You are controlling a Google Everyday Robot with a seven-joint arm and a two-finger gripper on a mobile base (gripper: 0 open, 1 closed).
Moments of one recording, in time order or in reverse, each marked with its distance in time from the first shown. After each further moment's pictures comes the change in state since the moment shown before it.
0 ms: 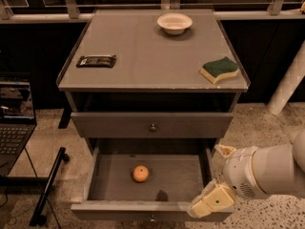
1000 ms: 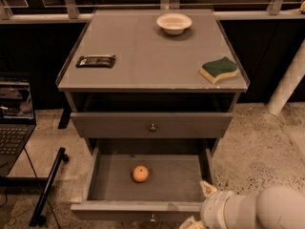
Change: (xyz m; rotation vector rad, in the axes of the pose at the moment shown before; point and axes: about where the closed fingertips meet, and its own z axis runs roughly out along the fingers) arm 0.059 0.047 0.080 -0.002 -0.016 0.121
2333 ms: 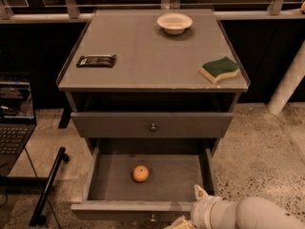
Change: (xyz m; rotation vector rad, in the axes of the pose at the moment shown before) arm 0.027 -0.016 0.065 0.049 -0.035 0.057
